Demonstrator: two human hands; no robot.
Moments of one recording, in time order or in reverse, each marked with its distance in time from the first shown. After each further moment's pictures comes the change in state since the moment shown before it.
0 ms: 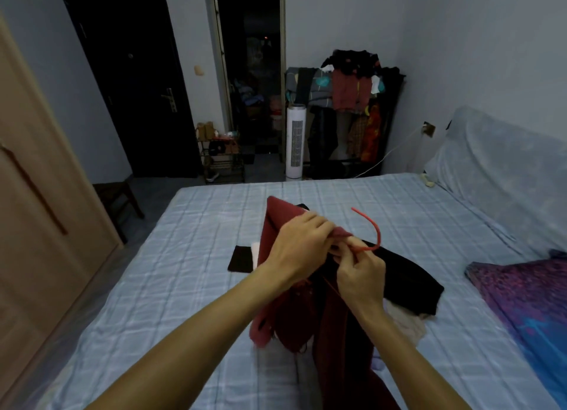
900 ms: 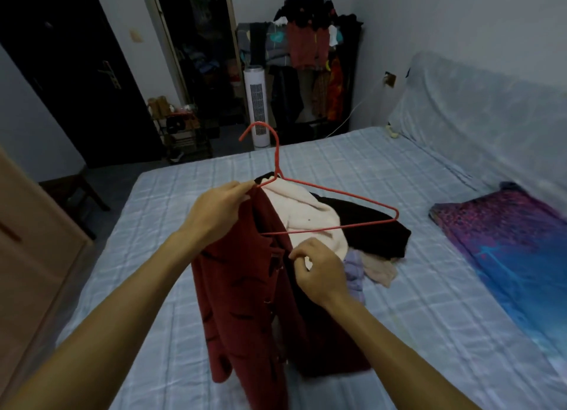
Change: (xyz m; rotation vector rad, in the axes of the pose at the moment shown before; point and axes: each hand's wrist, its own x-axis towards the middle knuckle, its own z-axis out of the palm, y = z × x) left_hand -0.014 -0.072 0.002 -0.036 -0.120 -0.083; right_hand -0.051 0.049 -0.011 -0.134 -0.256 -0.137
